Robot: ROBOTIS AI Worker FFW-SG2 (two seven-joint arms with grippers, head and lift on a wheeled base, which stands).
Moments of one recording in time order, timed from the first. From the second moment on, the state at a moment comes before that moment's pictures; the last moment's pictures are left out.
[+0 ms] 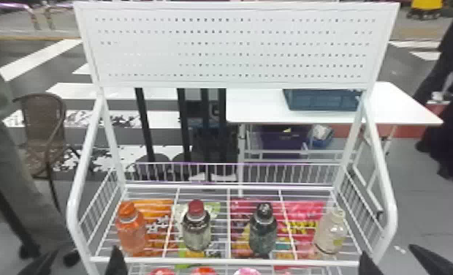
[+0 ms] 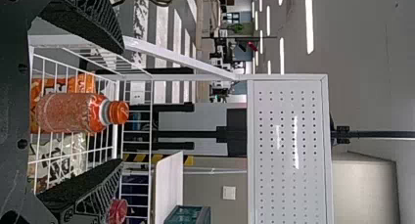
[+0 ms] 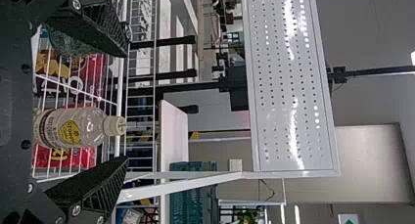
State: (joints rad) left arm 0.80 0.10 -0.01 -2.36 0.05 0.01 0.16; right arm 0.79 -0.13 -0.13 -2.34 -0.24 0.02 0.20
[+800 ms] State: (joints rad) left arm 0.79 0.10 -0.03 -2.34 0.03 0.00 0.16; right arm 0.80 -0.14 -0.13 -2.35 -0.22 0.02 0.20
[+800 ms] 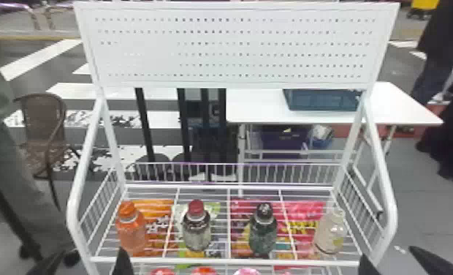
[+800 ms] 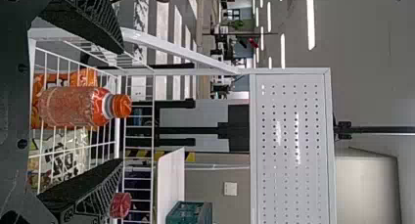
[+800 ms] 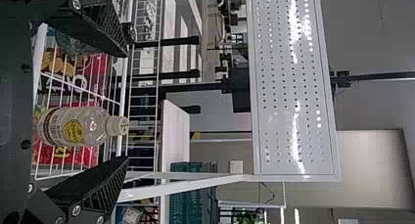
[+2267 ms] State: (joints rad) left arm 0.17 0.09 -0.05 -1.40 0.05 -0.29 0.14; right arm 0.79 -0.14 -0.13 -2.30 -0.21 0.02 0.20
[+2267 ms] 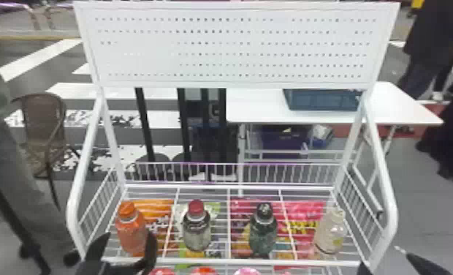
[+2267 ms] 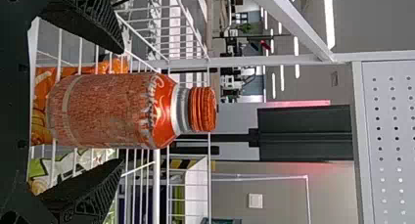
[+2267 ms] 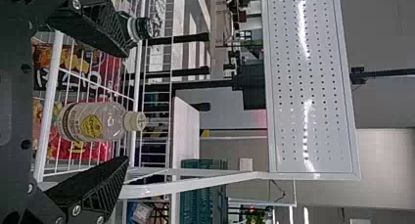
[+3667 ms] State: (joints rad) left arm 0.38 0.10 -0.03 -1.88 0.05 -0.12 0.13; right arm 0.81 -0.15 -0.14 -2.32 -0.21 0.03 0.20
